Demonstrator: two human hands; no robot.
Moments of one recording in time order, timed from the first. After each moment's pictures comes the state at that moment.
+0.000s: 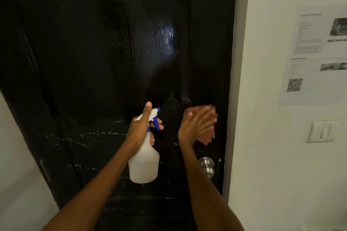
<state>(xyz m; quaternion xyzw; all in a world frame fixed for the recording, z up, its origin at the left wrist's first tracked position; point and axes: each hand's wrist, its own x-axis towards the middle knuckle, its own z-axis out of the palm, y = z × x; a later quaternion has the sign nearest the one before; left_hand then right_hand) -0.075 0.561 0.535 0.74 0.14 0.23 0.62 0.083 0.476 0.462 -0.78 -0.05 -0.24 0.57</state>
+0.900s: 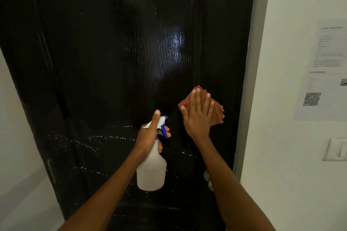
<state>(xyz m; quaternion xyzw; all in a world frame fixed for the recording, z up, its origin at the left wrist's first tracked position) -0.064 0.568 0.526 0.72 0.16 0.24 0.63 0.122 0.464 0.494 -0.84 -0.26 -0.39 0.28</state>
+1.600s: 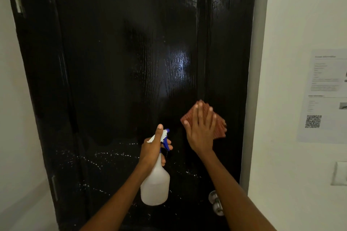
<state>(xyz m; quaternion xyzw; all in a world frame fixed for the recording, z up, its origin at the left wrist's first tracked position) -0.065 0.572 0.539 0.71 0.17 0.28 0.63 0.121 0.469 0.518 -0.83 -0.26 -0.44 0.24</state>
